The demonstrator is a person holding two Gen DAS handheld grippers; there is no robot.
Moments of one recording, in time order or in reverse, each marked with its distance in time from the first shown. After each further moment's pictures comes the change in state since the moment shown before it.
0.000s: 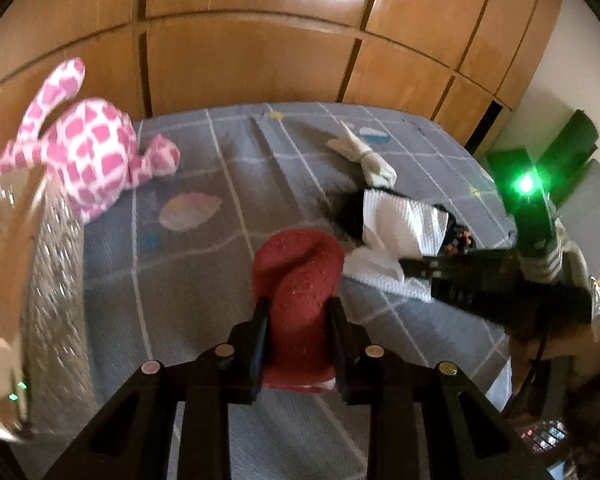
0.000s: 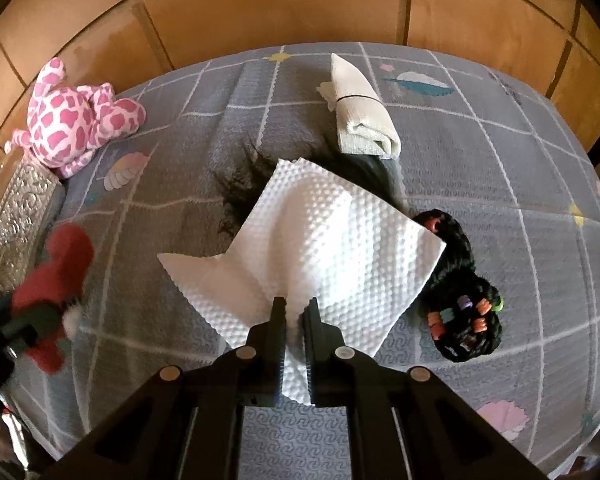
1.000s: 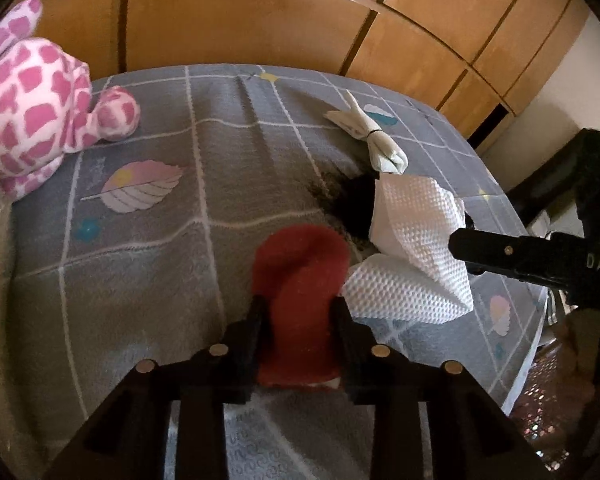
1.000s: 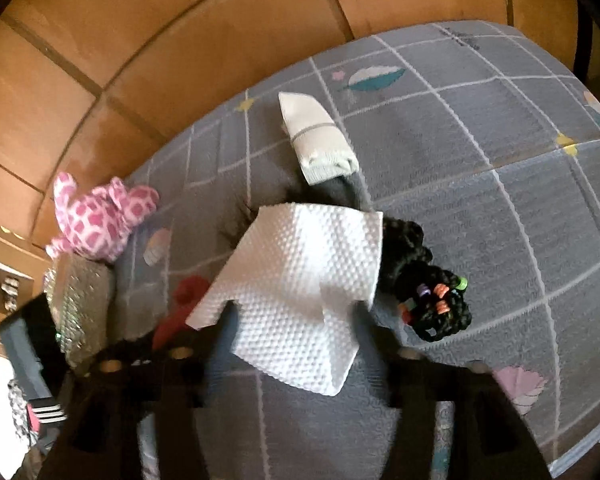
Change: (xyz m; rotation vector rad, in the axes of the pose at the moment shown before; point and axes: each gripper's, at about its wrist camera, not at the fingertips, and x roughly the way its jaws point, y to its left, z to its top) left arm 0.061 0.001 0.014 -0.080 0.077 -0.081; right arm -0.028 -0.042 0.011 0.303 -0.027 0.215
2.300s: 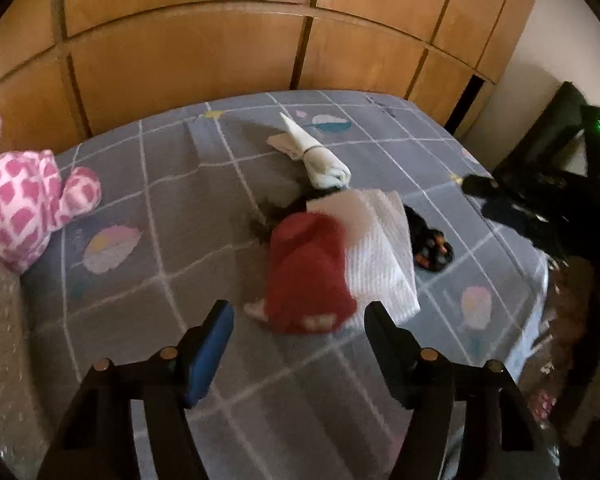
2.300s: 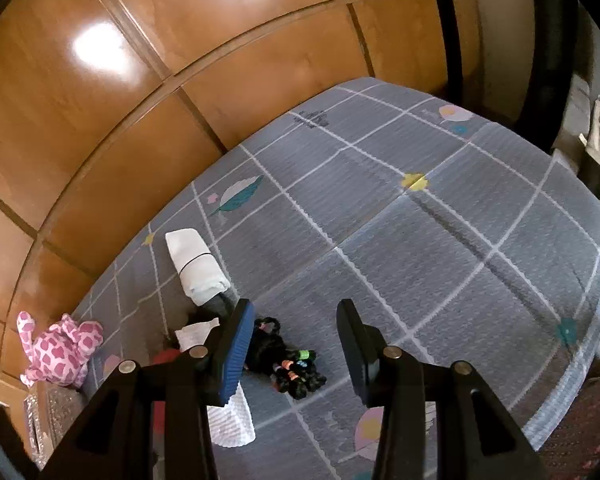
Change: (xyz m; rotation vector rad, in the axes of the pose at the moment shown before) left arm -0.016 -0.055 0.014 0.169 -0.021 0.057; right arm -0.069 -0.059 0.007 0.303 -0.339 -0.211
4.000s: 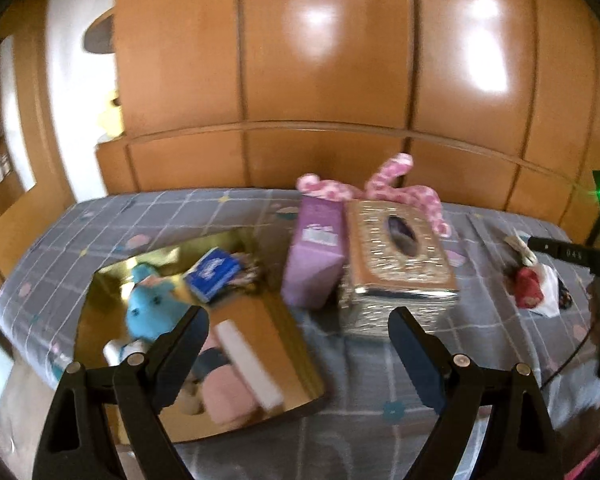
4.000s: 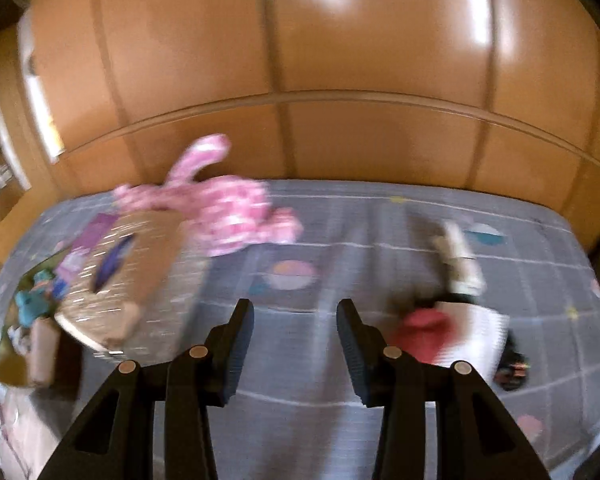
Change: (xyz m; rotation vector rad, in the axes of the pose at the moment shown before) left arm -0.280 0.179 -0.194 -0.361 -0.379 0.569; right arm -0.047 0.213 -0.123 -0.719 -0.025 0.214
